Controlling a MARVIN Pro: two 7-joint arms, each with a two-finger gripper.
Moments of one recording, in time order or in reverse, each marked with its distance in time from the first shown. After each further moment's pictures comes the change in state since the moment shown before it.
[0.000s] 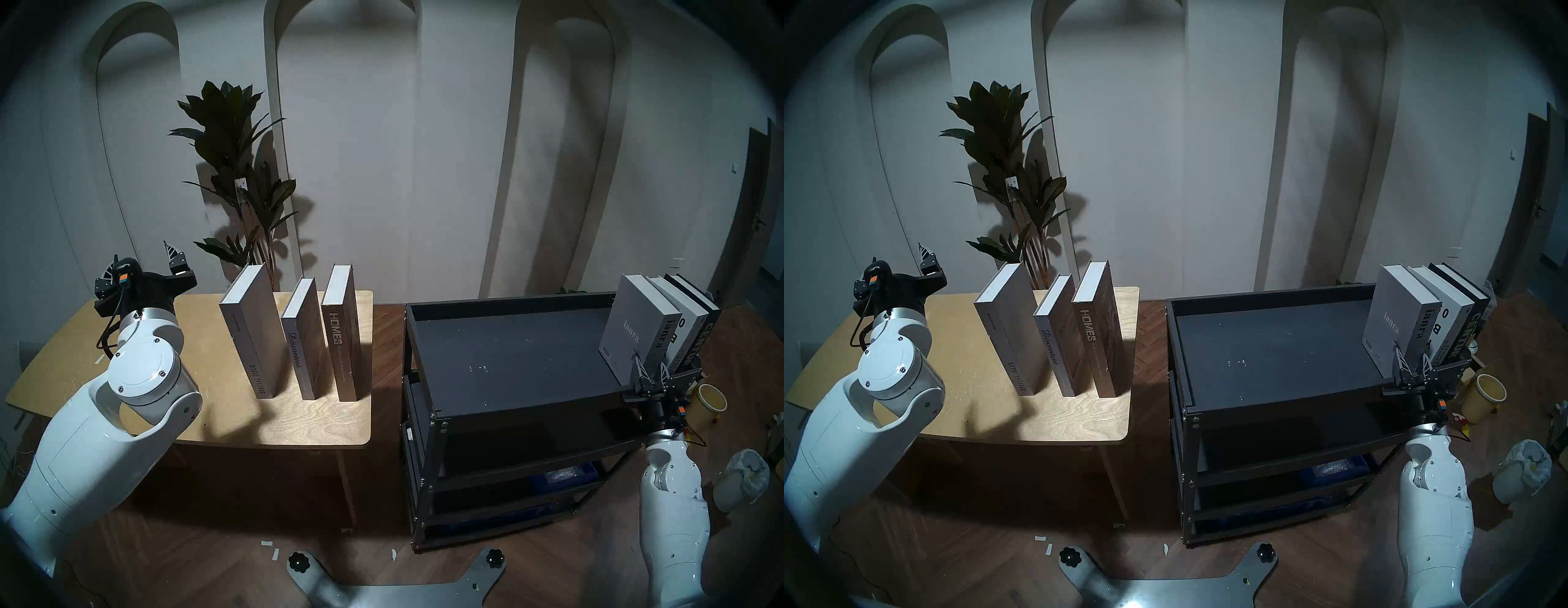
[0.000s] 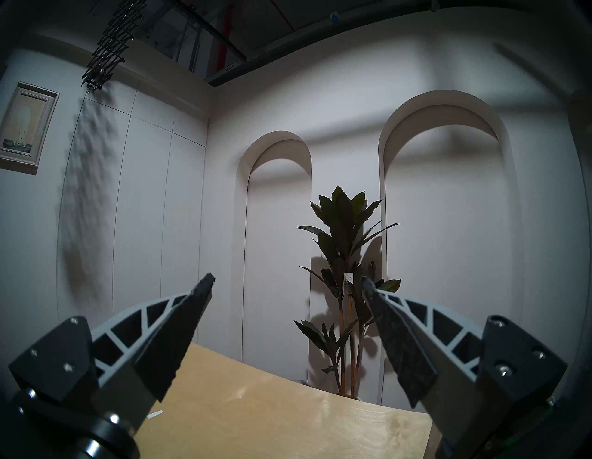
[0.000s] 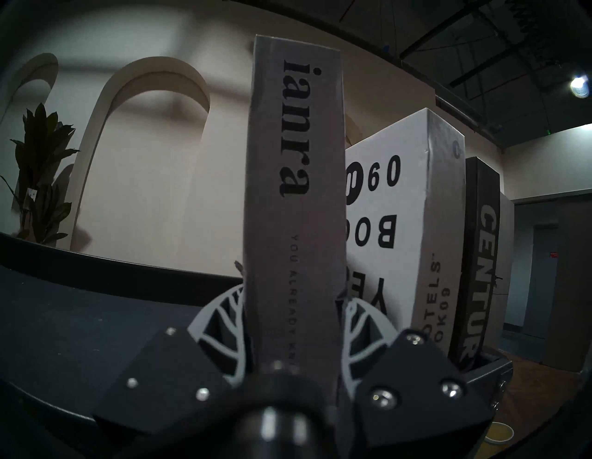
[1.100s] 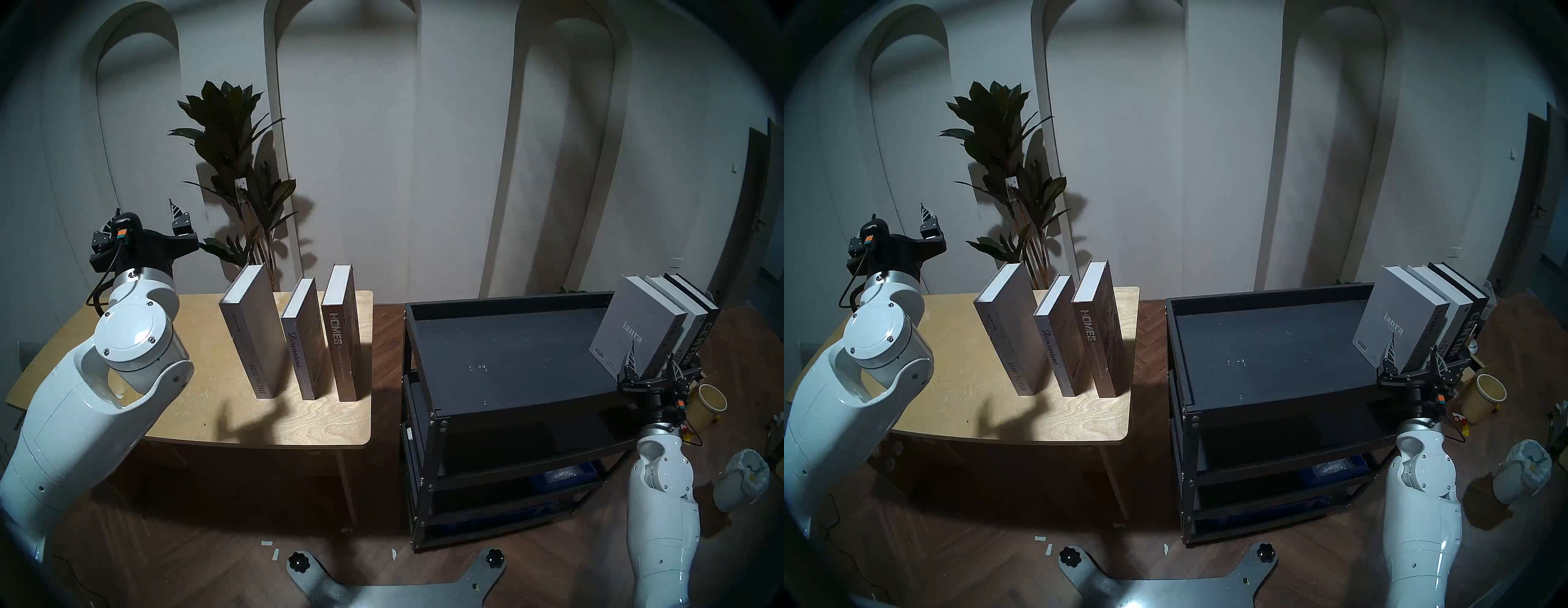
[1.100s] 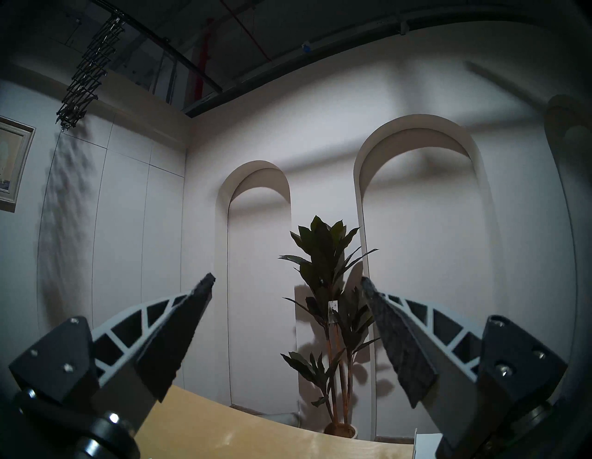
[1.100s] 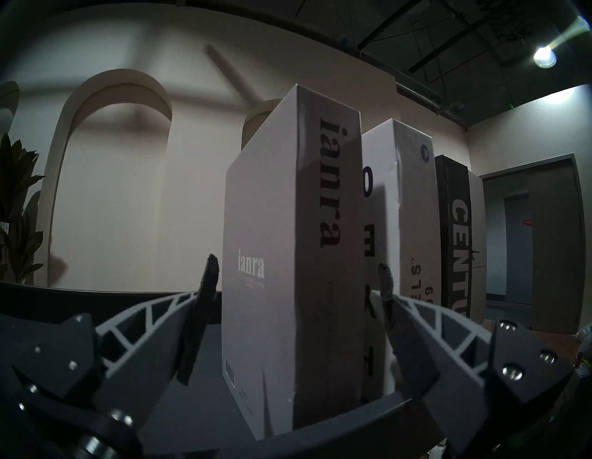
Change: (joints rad) left arm -0.136 0.046 0.010 -0.039 0.000 0.115 -0.072; right arm 0.003 -0.089 -0.004 -0.130 0.010 0.115 -0.115
